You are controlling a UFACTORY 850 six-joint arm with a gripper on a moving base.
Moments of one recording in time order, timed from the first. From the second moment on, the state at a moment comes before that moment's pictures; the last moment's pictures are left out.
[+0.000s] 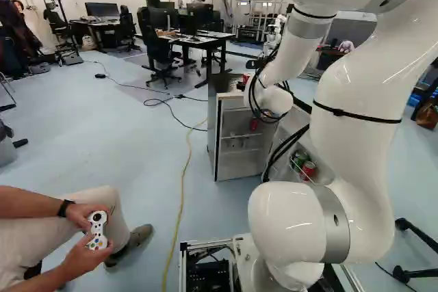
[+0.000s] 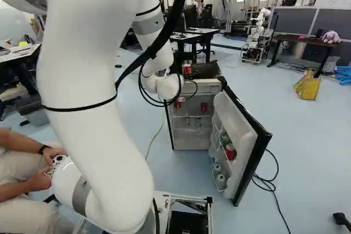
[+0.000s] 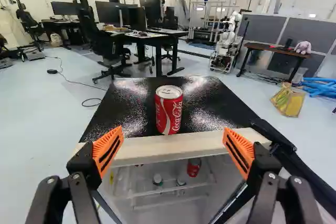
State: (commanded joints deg) arm -12.7 -12.4 -35.3 -7.0 54.7 0.0
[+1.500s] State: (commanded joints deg) arm -22.2 2.3 -30.3 -3.5 30.5 0.0
